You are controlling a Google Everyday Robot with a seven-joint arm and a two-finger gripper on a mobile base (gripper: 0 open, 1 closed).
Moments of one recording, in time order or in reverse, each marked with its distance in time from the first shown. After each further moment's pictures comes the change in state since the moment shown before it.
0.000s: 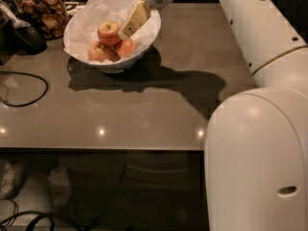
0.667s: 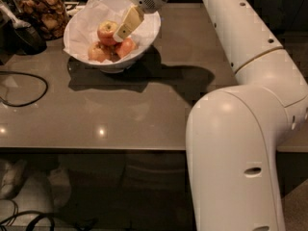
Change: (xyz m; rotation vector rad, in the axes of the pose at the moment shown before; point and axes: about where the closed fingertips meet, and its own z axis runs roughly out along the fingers) arm 0.003 -0.011 0.030 -0.022 0.011 0.011
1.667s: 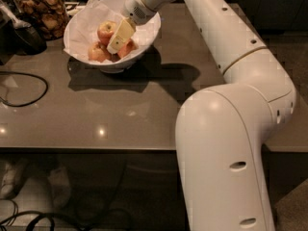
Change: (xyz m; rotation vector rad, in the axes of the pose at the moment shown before) arm 0.015 0.016 0.039 -0.078 0.067 0.044
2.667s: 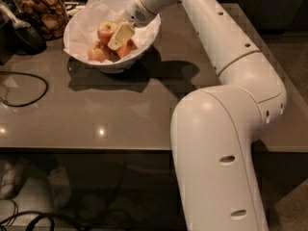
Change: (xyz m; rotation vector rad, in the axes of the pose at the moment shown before) arm 0.008 -0.011 0.011 0.001 -0.003 -0.016
